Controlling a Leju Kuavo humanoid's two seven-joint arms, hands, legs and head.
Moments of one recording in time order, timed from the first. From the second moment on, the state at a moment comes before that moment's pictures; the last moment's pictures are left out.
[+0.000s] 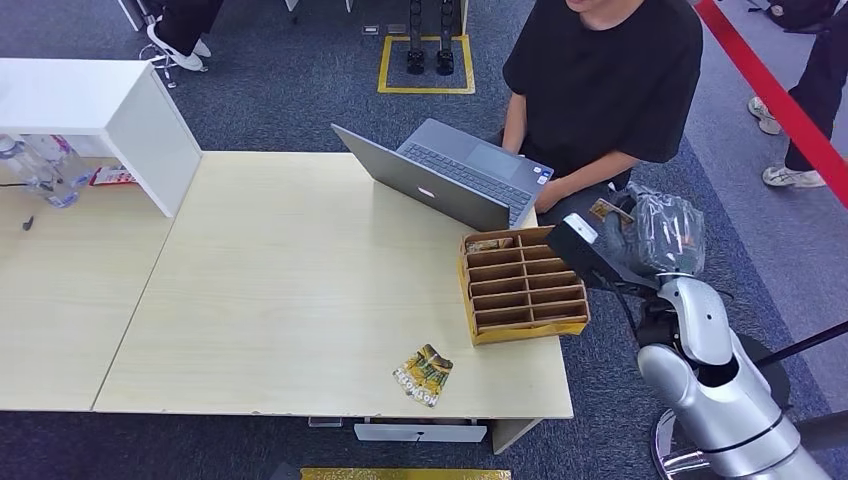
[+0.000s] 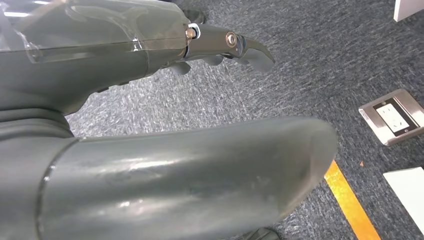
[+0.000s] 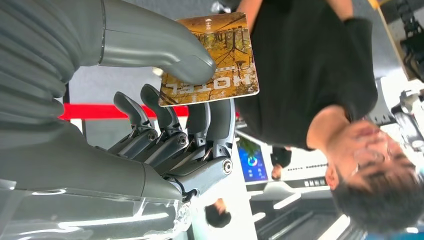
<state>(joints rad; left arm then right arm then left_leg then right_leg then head) -0.15 -0.01 -1.13 -0.25 0.43 0.52 -0.01 -0.24 -0.56 0.40 -1.80 0.95 -0.22 0.59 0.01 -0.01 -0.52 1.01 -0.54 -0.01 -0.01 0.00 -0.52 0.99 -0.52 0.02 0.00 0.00</state>
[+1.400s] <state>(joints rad) -0.17 -0.03 -1.13 -0.25 0.39 0.50 0.01 -0.28 -0.53 0.40 -1.68 1.18 -0.34 0.51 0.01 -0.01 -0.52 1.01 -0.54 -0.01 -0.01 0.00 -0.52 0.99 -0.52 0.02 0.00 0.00</state>
